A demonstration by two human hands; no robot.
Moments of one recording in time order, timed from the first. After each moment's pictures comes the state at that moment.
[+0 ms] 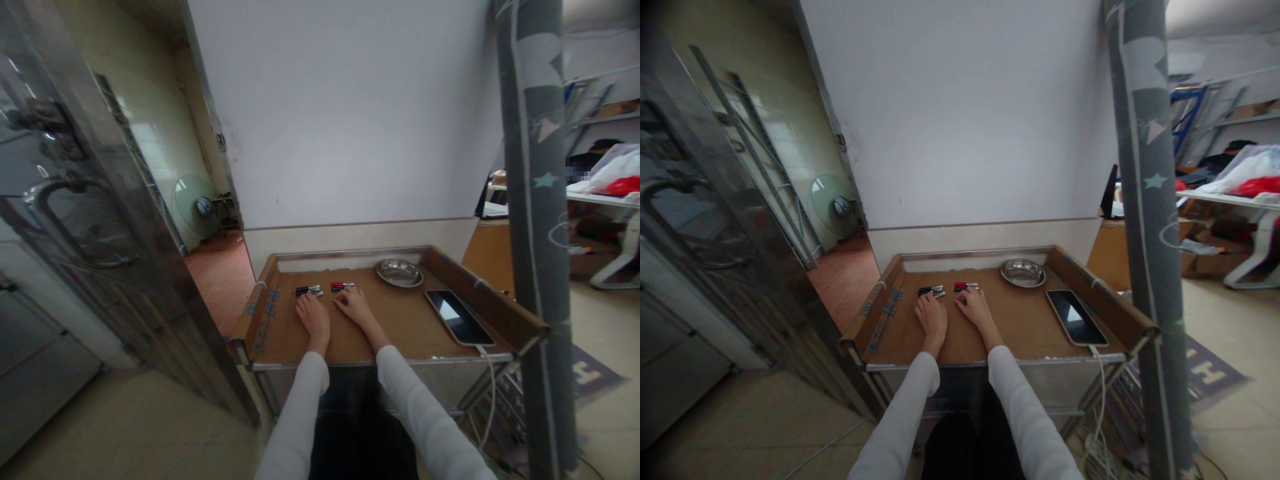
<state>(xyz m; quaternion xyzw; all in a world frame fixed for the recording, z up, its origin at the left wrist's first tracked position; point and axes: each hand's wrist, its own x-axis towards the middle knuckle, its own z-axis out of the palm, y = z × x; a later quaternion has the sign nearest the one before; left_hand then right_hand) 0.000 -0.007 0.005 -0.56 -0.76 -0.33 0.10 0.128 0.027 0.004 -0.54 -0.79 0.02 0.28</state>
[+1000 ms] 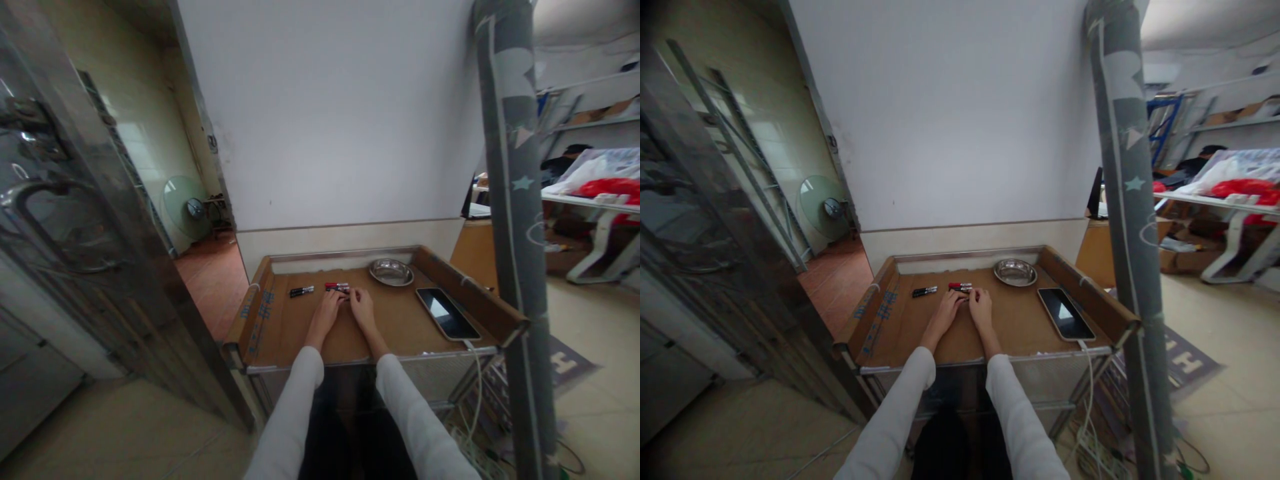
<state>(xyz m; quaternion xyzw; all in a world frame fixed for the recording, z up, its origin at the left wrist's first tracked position) 0.011 0.003 0.016 -0.83 -0.42 -0.36 -0.08 0.145 0.024 -0.010 -0.60 -0.56 0.14 0.55</state>
